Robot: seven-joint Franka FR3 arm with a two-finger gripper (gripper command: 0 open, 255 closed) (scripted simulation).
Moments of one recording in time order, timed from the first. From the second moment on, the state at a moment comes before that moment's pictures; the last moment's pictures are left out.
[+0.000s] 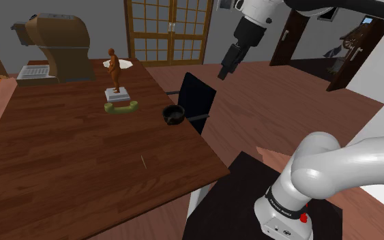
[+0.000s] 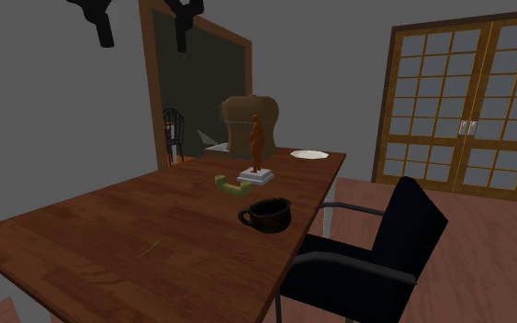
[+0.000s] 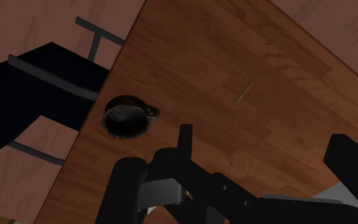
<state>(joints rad) -0.02 -0.83 0.03 -2.31 0.10 1.72 -0.16</state>
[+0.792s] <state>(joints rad) -0.02 -0.57 -0.02 -2.36 0.08 2.00 -0.27</state>
